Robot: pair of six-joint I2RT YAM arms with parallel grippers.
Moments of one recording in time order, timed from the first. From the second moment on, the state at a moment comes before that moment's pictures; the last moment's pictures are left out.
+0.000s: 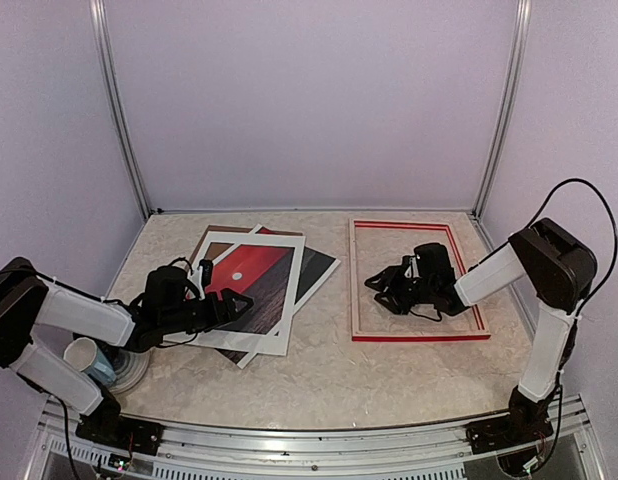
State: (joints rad) left arm -0.58 1.44 0.40 0.55 0.21 -0.74; right arm 0.48 1.88 0.77 0.54 -0.35 1.15
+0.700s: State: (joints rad) left arm -0.58 1.43 0.38 0.55 0.21 -0.74; right arm 0.50 2.01 0.82 0.74 -0.36 1.22
